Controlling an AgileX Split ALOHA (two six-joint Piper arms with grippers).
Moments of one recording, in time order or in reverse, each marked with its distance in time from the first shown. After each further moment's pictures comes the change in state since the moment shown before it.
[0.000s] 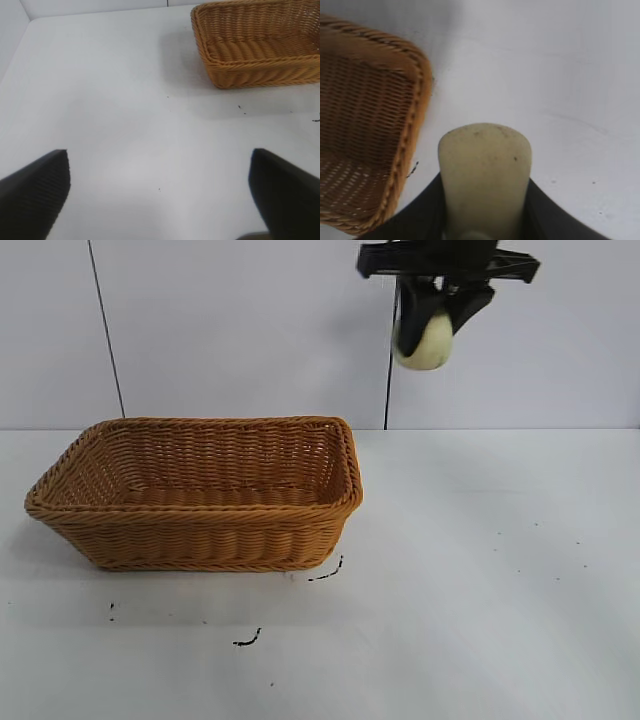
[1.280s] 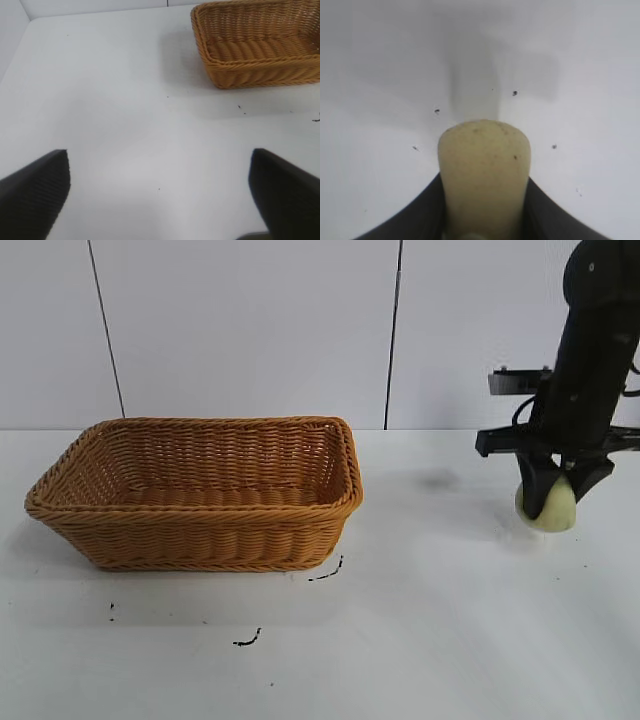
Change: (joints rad) left arm 0.000 0.000 0.000 0.000 0.000 0.000; right arm -0.325 -0.027 0.498 -0.022 -0.201 0.011
